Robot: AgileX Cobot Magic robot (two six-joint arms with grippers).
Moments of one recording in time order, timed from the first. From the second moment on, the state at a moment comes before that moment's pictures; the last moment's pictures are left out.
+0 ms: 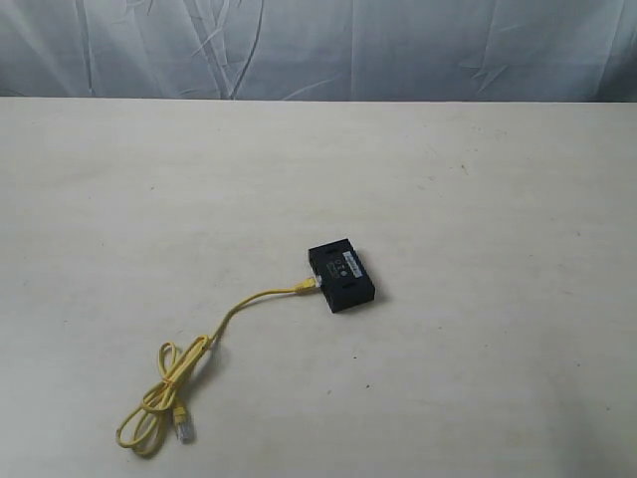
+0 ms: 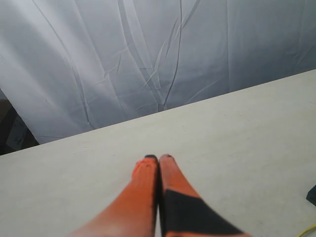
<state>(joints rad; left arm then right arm) -0.22 0.65 -0.83 0.01 0.57 0.16 0.07 0.01 0.00 0.01 0.36 -0.03</state>
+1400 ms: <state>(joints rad) -0.05 0.01 -0.02 -0.06 0.33 0.16 0.07 0.01 0.00 0.01 0.36 -0.03</state>
